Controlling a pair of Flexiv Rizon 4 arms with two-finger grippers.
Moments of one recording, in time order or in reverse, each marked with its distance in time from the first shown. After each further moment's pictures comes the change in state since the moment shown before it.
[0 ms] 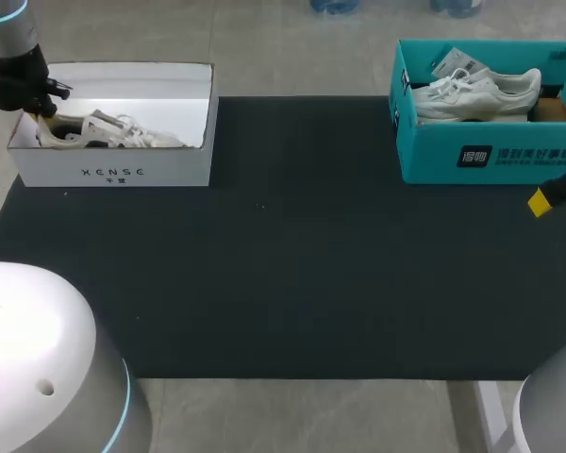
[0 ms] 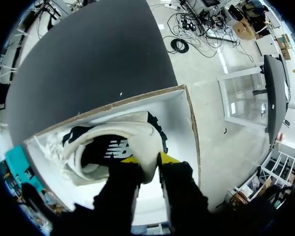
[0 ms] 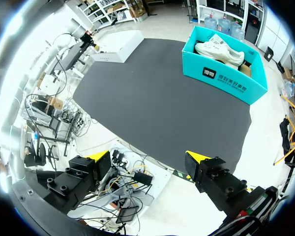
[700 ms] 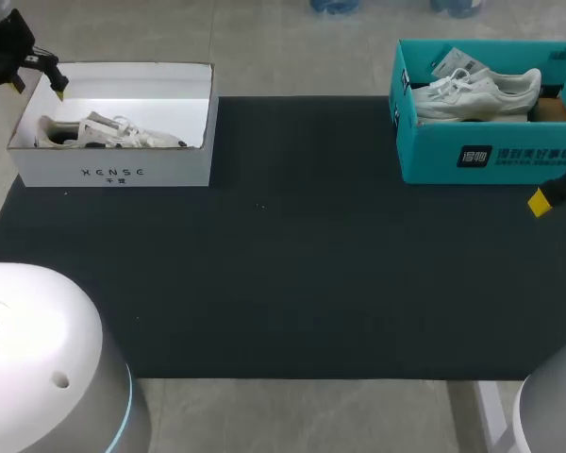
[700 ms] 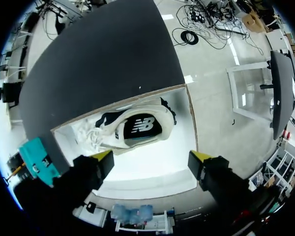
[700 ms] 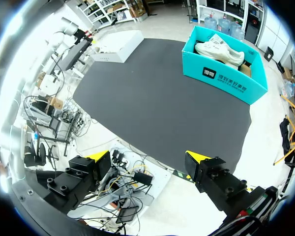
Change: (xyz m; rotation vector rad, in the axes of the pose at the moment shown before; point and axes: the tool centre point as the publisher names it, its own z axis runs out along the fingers) left arm -0.013 0.006 -0.077 -0.108 -0.108 -0.006; right arm 0.000 0.000 0.000 0.000 0.000 0.000
